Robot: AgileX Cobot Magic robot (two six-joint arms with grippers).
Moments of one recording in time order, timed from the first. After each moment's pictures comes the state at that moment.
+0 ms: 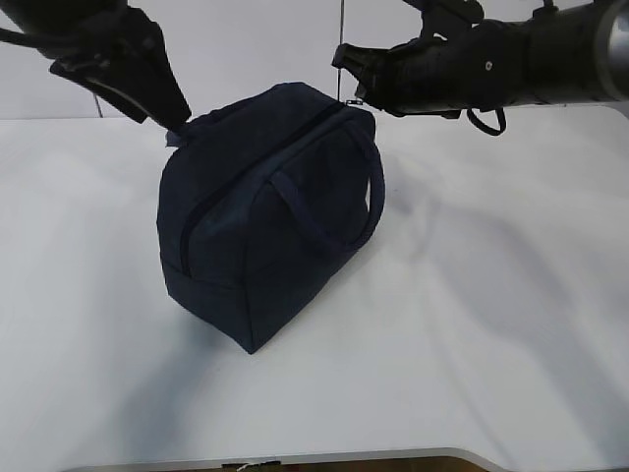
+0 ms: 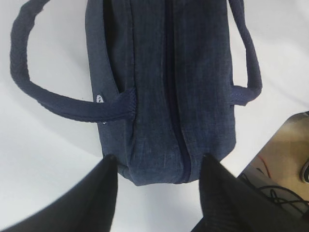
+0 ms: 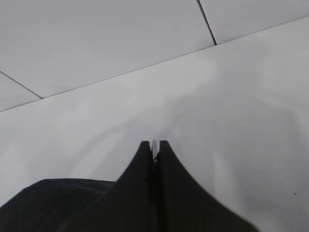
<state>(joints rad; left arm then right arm) -0.38 1.72 -1.69 -0.36 1.24 0.36 0.35 1.99 -1.47 0.11 0.04 0.42</state>
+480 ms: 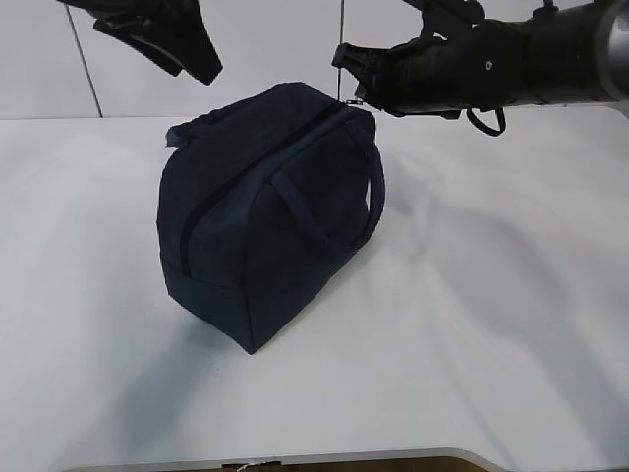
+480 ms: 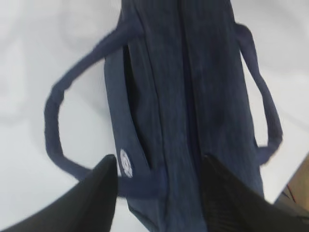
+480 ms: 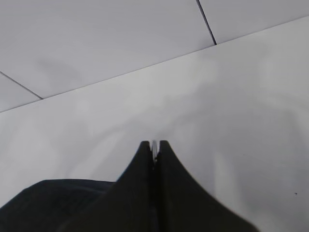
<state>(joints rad) -0.38 1.88 -1.93 -0.36 1.24 0.39 0.35 1.99 -1.47 0.11 0.04 0.42</state>
